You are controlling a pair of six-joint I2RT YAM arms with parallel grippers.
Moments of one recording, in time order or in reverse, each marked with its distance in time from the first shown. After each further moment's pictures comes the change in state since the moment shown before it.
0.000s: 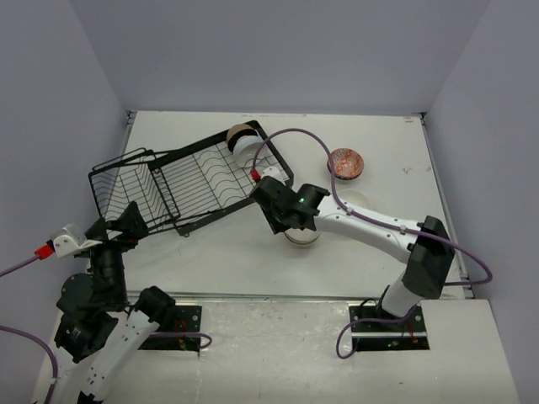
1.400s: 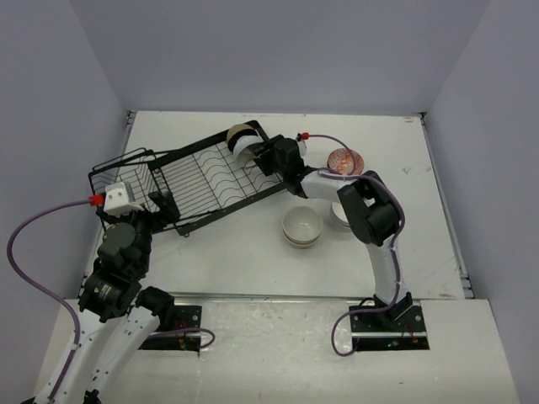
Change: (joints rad) left arm 0.165 0.341 -0.001 0.005 0.291 -0.001; right arm -0.406 0.493 0.024 1.220 -0.282 1.031
